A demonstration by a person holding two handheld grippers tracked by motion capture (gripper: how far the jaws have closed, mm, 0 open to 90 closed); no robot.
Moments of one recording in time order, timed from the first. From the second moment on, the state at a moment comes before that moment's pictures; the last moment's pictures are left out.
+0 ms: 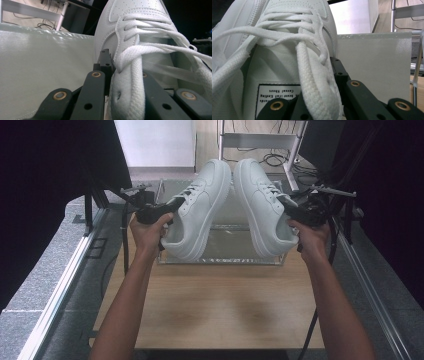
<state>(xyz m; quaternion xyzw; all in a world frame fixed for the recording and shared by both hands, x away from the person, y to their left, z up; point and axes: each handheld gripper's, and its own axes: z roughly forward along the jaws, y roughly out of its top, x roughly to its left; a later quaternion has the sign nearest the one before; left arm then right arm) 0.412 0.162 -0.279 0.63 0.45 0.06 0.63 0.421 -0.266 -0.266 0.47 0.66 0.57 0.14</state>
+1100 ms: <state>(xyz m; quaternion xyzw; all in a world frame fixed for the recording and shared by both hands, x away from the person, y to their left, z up) 0.506 0.141 -0.267 0.61 0.56 0.10 0.56 0.514 -0.216 -0.258 0.55 0.64 0.51 0.18</state>
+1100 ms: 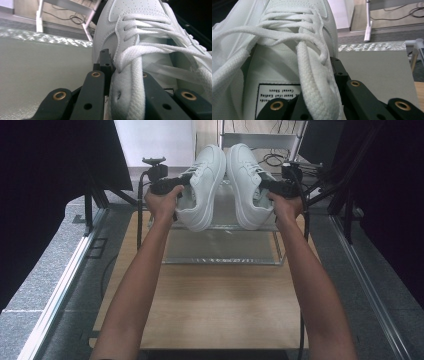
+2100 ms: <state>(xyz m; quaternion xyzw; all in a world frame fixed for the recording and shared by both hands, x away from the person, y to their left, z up) 0.537 0.114 -0.288 0.61 0.59 0.07 0.53 0.529 -0.174 -0.274 0.55 0.65 0.48 0.24</state>
